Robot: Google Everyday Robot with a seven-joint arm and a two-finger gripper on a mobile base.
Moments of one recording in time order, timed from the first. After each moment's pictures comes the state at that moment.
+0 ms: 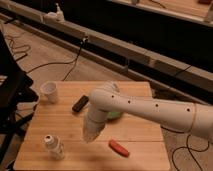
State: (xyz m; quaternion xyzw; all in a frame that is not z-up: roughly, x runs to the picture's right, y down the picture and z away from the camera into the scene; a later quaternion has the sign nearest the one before) arm -0.072 0.223 0.658 -0.37 -0.30 -0.24 0.84
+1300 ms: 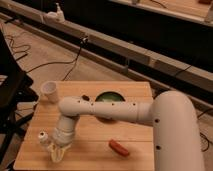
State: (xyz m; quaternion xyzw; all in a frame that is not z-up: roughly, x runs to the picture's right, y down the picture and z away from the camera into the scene) arm -0.225 0.303 0.664 -0.46 -0.46 -0.30 0.69
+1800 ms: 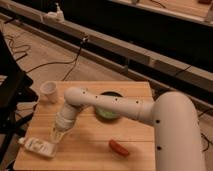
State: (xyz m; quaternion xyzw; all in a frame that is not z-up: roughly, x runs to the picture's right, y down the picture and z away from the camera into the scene) arm -0.235 0.226 0.718 -0.38 -0.46 -0.23 0.77
